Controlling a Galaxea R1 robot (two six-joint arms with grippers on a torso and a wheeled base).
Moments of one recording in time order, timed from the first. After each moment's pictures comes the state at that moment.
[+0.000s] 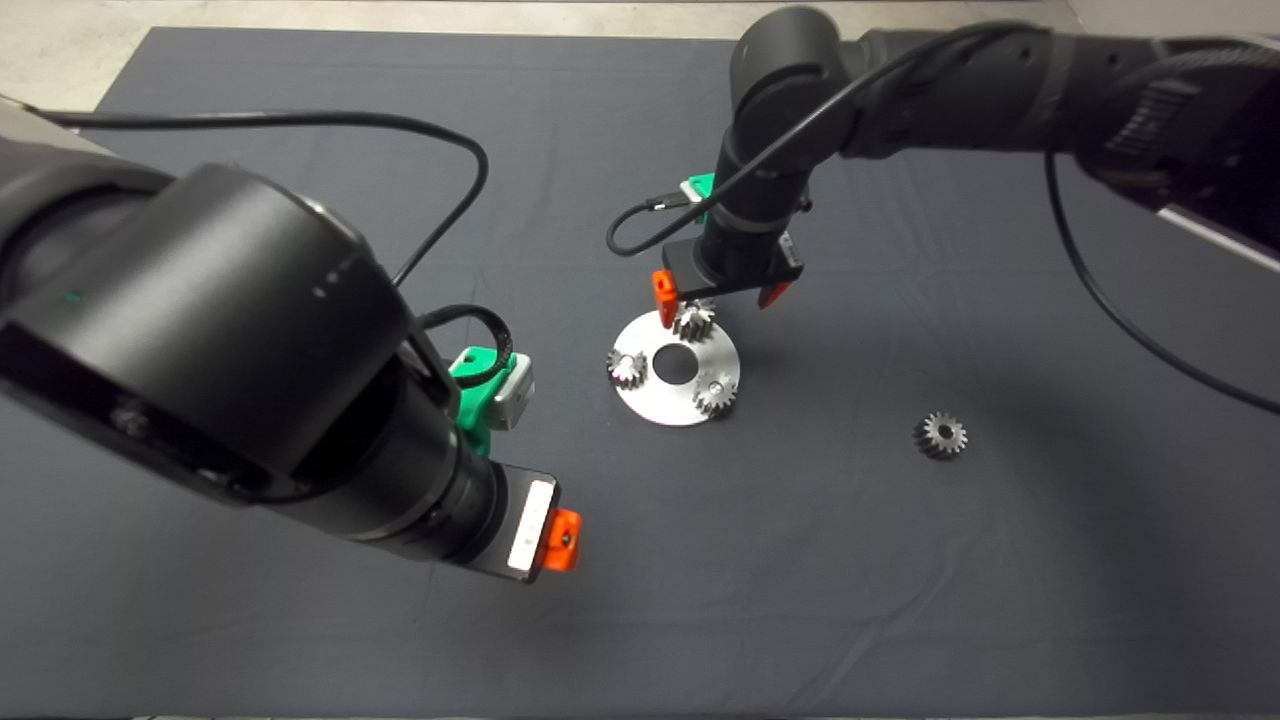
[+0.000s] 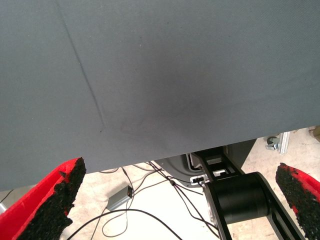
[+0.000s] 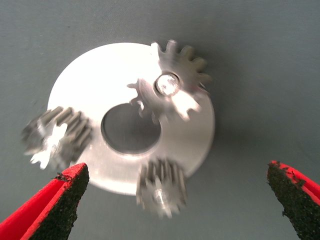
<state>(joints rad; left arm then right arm) -0.63 2.56 -0.48 0.10 1.53 -1.86 0.45 2.91 -1.47 -0.25 -1.53 1.25</state>
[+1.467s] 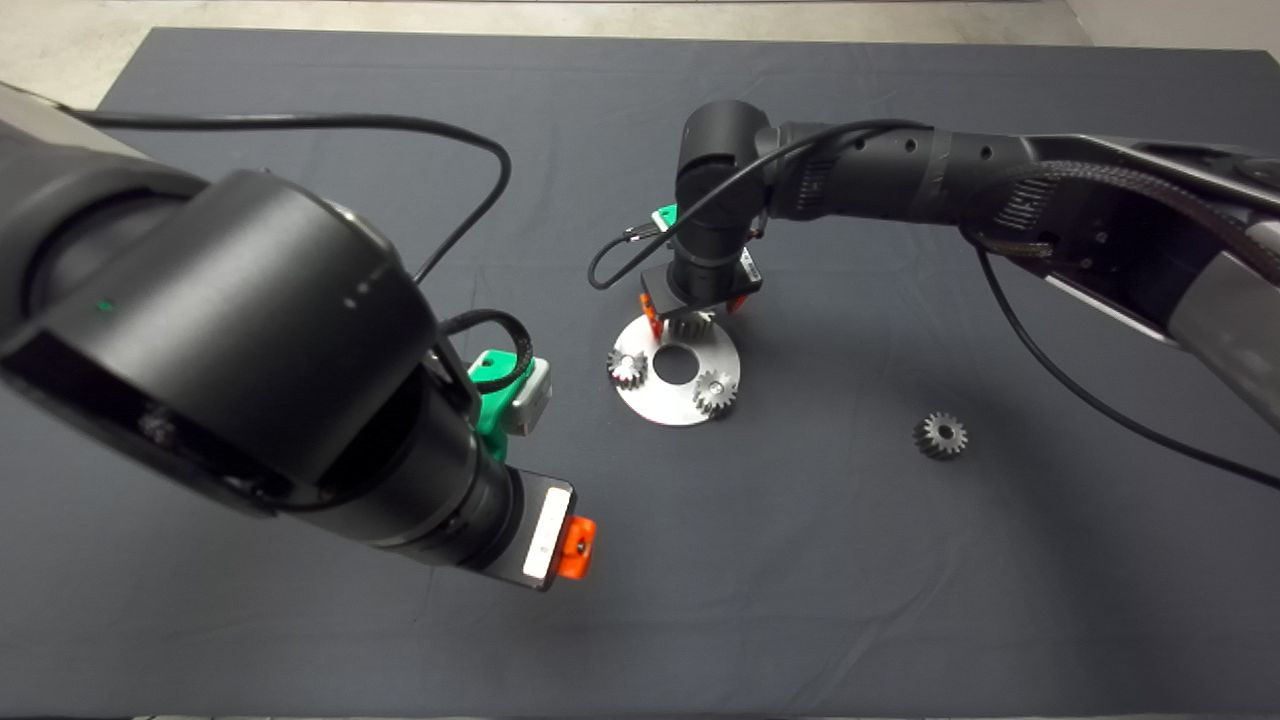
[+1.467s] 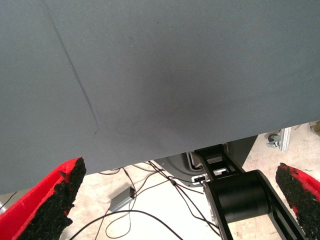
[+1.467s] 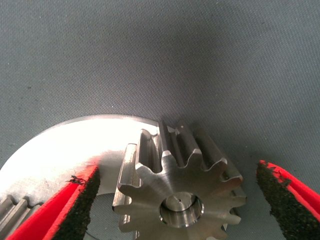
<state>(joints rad) -0.63 2.59 -0.48 0.10 1.53 -1.86 0.35 3.00 -1.67 -0.42 -1.52 1.09</state>
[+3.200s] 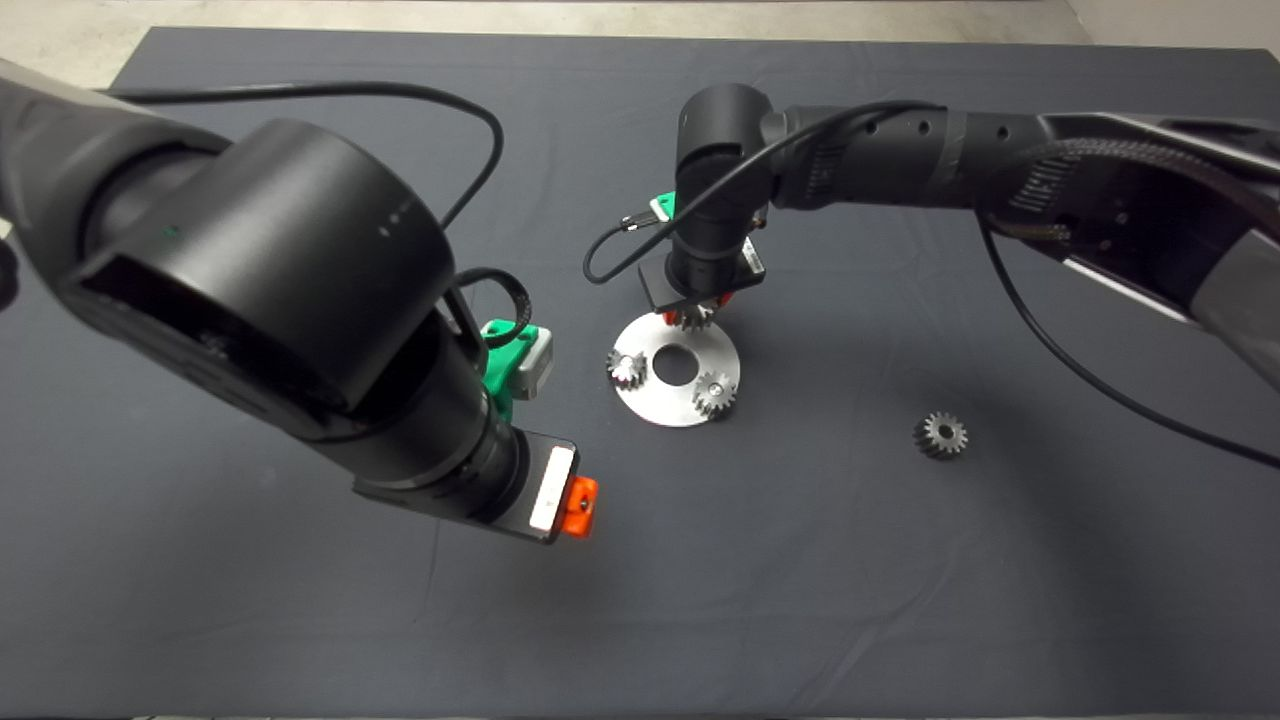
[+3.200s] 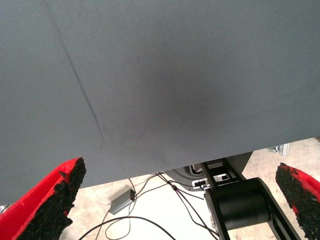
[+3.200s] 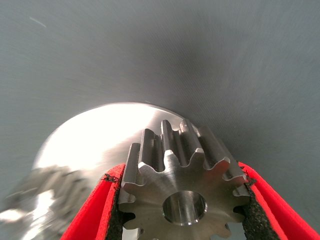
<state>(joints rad) -0.63 2.57 -0.56 0.10 1.53 -1.79 0.41 2.99 -1.58 -0.38 -1.53 1.16</state>
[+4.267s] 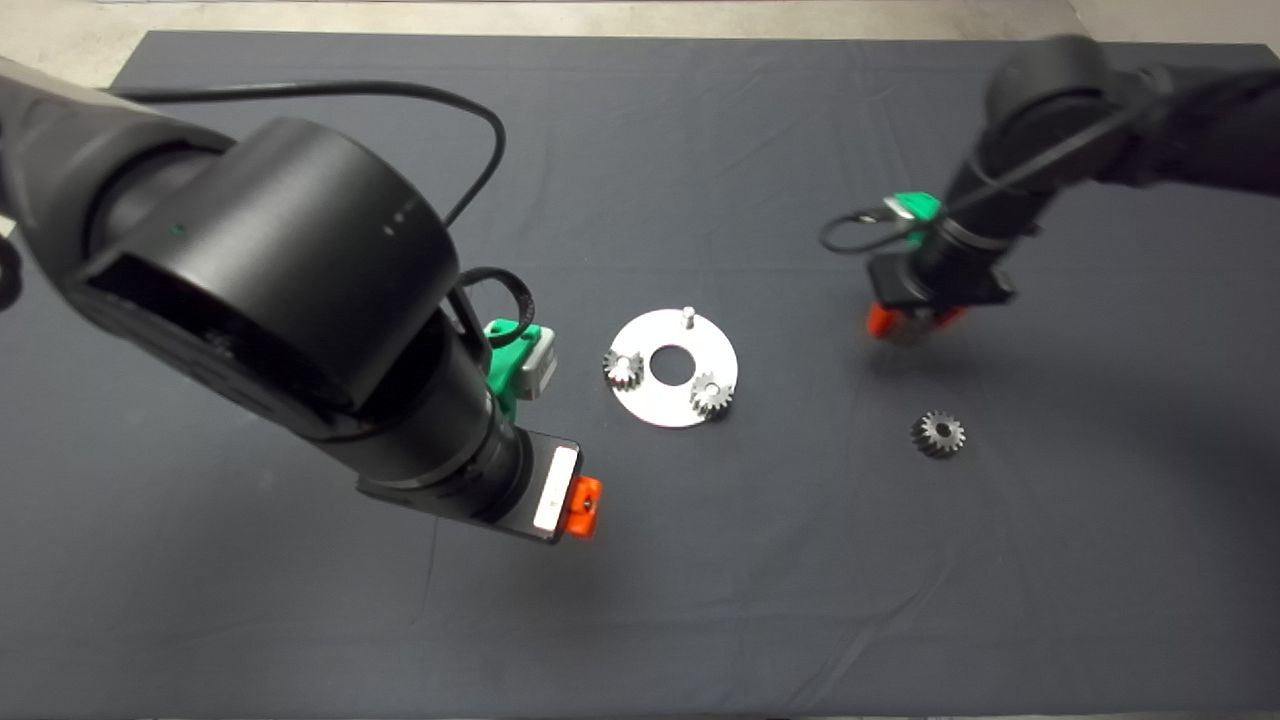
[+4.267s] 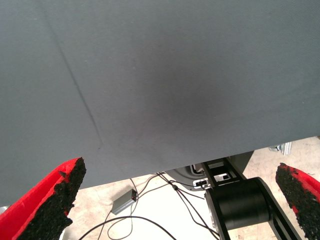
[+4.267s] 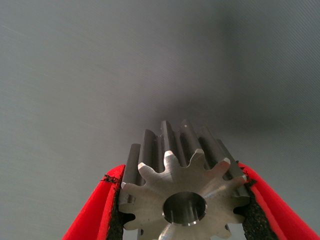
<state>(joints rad) -0.63 2.59 -0.56 0.10 1.53 -1.79 0.43 2.37 -1.18 -0.21 -1.55 1.27</state>
